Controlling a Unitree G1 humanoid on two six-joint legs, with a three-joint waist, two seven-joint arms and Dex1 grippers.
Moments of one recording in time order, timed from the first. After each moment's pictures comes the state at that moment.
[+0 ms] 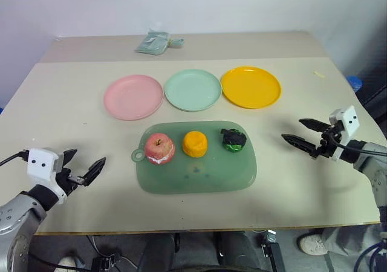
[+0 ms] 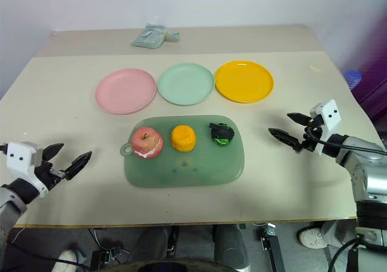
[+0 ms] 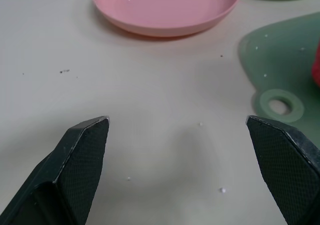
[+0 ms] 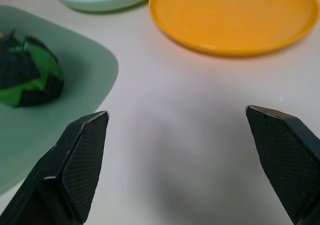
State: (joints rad) left arm 0.34 0.58 0.53 -0.45 -0.51 0.46 -0.56; right arm -0.28 -0.82 -0.26 0.20 0.45 0.35 0.98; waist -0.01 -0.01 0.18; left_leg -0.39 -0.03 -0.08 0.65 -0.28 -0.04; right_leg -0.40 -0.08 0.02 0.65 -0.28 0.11
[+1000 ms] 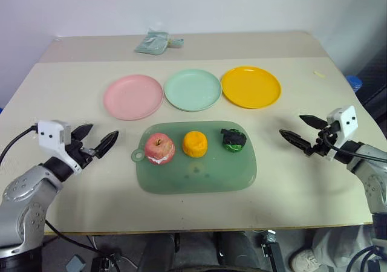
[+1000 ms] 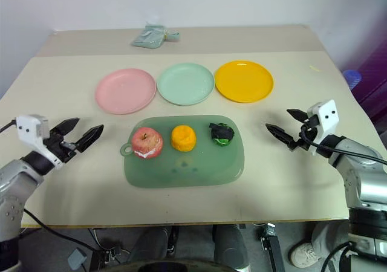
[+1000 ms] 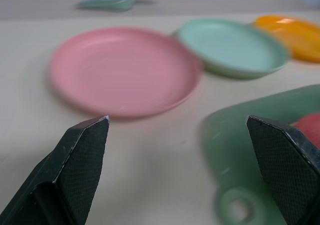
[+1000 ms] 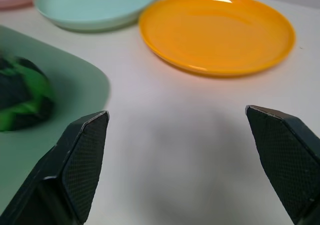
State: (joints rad) left arm -0.02 0.62 0.44 -0.36 -0.68 0.60 -0.63; right arm -0.13 -0.76 -0.34 -0.09 0.54 0.43 0.86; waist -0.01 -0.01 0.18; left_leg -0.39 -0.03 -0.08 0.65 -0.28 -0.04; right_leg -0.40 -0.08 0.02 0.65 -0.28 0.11
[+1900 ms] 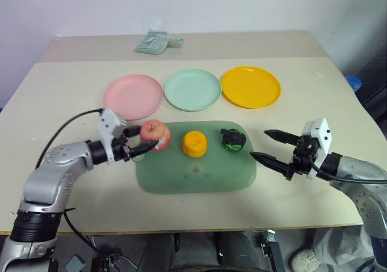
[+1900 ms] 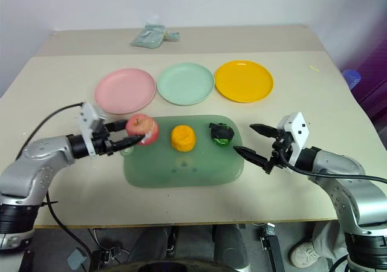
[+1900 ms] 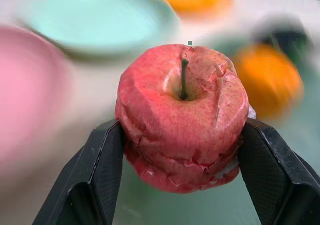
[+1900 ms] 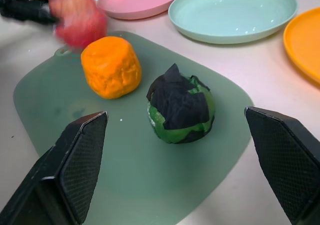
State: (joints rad) left arm -0.29 0.65 0.23 -0.15 -0.58 0.54 -0.77; right arm -0.01 -0.74 -0.24 -0.40 0.65 0.56 0.85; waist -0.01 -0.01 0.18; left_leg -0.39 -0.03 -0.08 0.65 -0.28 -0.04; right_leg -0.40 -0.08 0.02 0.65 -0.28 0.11
